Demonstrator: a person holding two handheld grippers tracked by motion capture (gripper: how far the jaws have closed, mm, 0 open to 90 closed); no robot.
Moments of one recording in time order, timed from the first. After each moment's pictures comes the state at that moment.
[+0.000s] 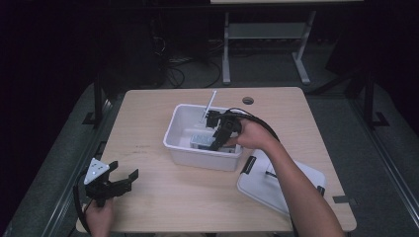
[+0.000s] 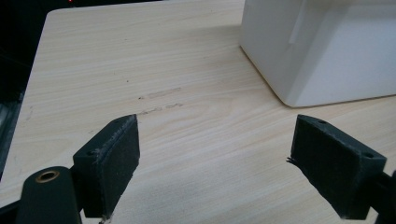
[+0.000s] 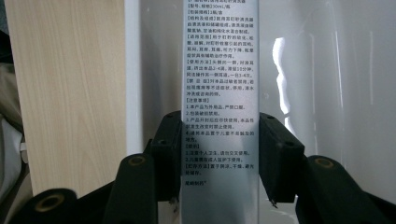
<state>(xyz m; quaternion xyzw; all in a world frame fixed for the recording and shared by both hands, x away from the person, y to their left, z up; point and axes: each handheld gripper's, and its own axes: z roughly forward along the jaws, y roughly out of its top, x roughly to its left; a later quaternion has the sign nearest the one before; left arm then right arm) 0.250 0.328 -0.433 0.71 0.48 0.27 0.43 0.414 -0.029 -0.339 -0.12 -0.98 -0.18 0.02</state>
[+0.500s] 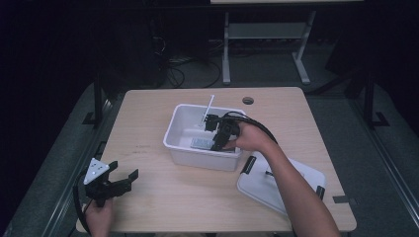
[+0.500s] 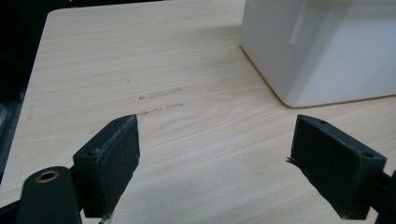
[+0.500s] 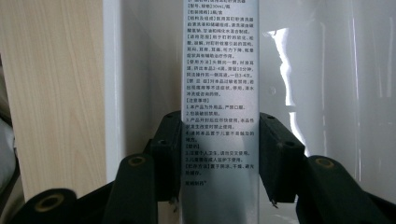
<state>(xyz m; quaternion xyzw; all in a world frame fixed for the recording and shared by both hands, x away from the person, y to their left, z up) 0.250 0.328 -0.433 0.71 0.48 0.27 0.44 0.416 -0.025 -0.355 -0.12 -0.98 -0.16 0.03</state>
